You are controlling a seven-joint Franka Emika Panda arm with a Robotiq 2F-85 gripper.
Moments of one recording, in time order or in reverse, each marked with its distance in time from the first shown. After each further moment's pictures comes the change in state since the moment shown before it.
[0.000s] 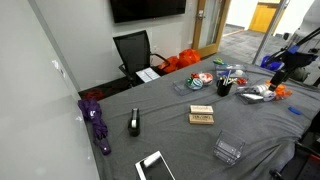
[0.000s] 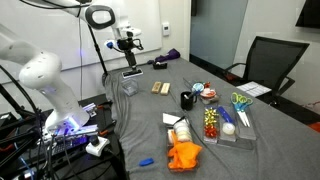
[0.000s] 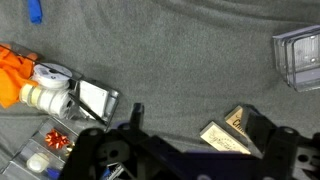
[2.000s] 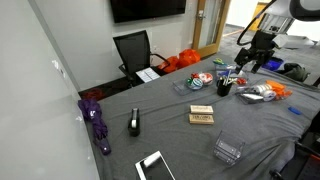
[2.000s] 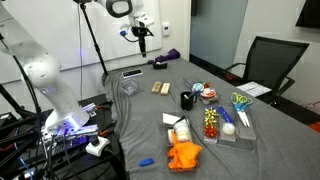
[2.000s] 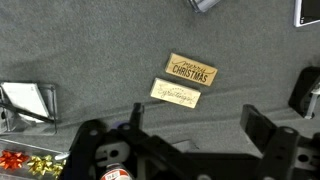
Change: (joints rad) arm 0.068 0.259 0.027 0.333 0.297 -0.032 0.241
